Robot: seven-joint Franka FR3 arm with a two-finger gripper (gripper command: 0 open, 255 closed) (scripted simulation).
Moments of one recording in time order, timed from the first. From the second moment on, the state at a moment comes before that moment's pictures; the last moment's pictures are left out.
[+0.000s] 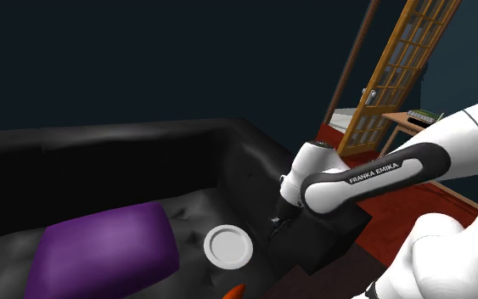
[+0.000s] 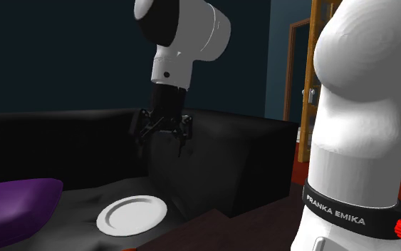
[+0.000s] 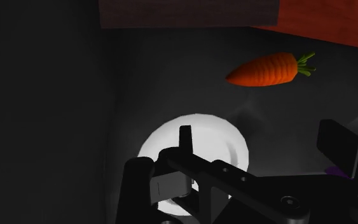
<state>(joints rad) 0.23 -0.39 0.17 -2.88 0.44 2.52 0.00</state>
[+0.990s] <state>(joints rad) 0.37 0.06 0.23 -2.81 0.77 2.90 -0.19</state>
